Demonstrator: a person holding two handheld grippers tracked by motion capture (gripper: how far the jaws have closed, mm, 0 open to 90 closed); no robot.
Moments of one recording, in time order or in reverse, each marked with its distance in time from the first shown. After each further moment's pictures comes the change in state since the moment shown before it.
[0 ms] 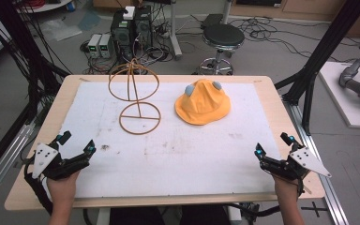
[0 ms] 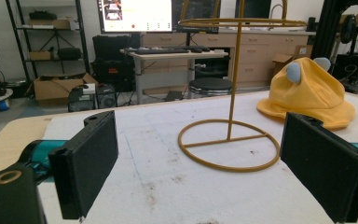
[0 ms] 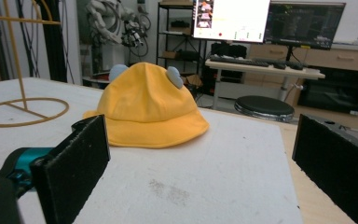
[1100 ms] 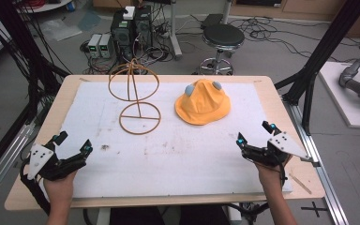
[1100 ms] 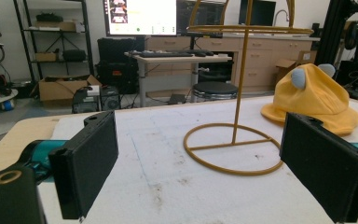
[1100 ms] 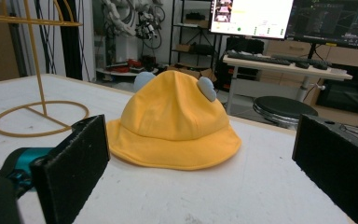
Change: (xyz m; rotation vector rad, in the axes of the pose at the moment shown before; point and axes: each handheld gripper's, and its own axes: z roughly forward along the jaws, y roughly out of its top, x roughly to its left) left arm 0.005 0.002 -0.005 -0.016 0.015 -0.011; right arm 0.036 0.027 0.047 0.049 0.047 -0.009
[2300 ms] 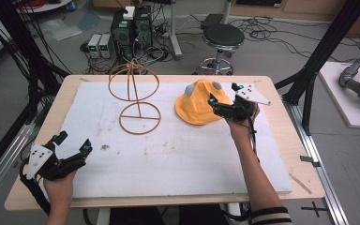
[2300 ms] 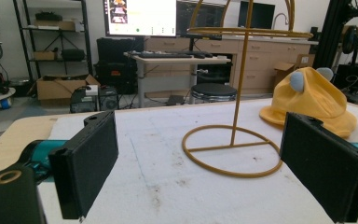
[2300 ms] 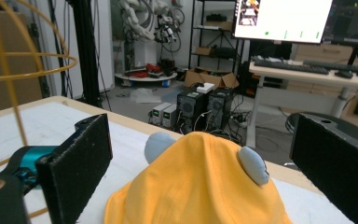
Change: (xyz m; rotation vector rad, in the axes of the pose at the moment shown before) left arm 0.001 0.000 0.000 -0.009 -0.003 -0.021; right arm 0.012 0.052 0.137 -0.003 0.085 0.016
